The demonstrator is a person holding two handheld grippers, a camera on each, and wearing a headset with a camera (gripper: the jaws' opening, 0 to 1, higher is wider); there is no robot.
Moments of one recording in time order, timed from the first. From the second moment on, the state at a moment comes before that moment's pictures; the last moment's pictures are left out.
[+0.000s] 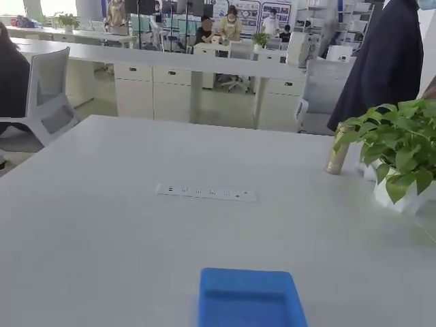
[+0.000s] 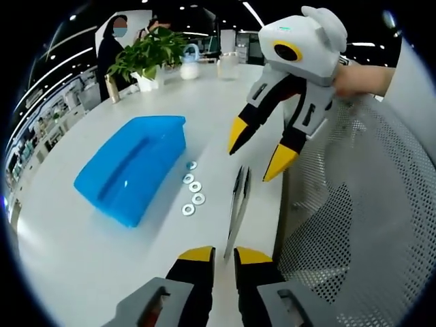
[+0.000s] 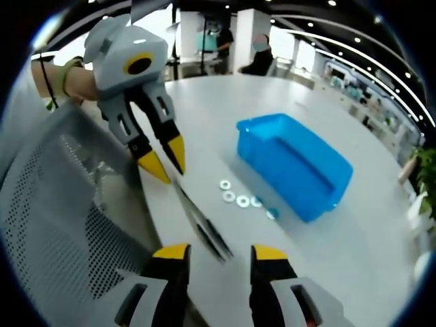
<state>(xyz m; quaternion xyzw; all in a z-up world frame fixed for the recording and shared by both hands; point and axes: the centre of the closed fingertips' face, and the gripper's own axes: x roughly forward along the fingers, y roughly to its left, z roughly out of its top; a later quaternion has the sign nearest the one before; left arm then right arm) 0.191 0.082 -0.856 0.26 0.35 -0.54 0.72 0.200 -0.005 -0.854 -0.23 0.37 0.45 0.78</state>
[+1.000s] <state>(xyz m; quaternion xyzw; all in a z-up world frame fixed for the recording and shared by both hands) 0.180 0.071 -0.813 0.24 0.30 -0.56 0.73 0.198 -0.006 -0.857 -0.23 0.37 0.46 0.77</state>
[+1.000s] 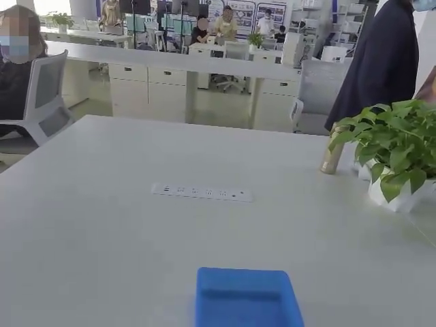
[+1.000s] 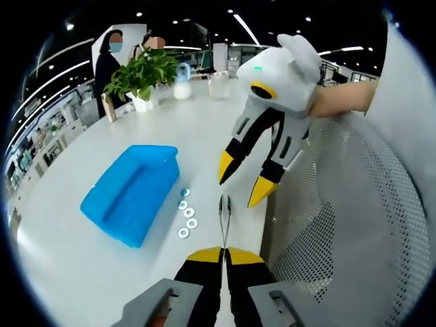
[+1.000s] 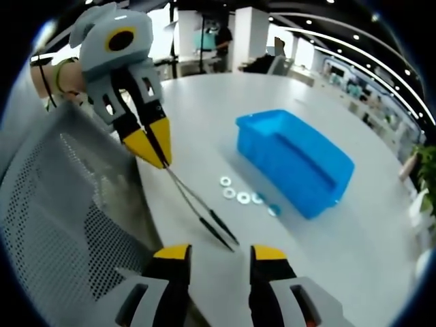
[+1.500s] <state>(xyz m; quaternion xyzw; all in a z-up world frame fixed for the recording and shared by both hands) 0.163 0.059 -0.766 0.25 0.25 -0.57 0.74 0.183 0.020 -0.852 -0.23 0.35 0.50 0.75</state>
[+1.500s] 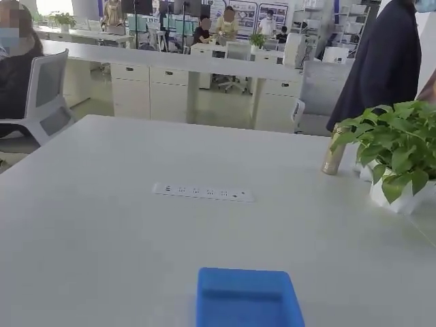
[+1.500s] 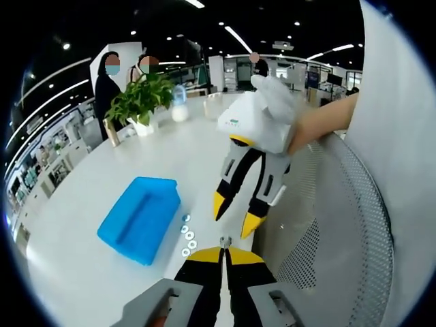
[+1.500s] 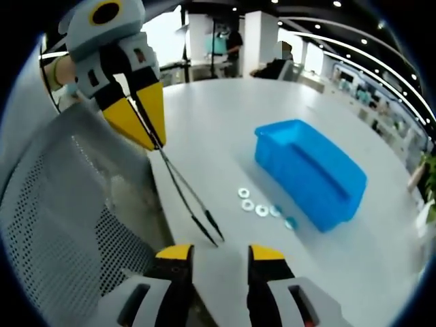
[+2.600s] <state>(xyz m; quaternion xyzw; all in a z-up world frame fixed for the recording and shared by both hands) 0.173 0.019 -0.755 0.34 0.20 -0.61 0.68 0.183 0.042 -0.839 -0.29 0.29 0.54 0.74</state>
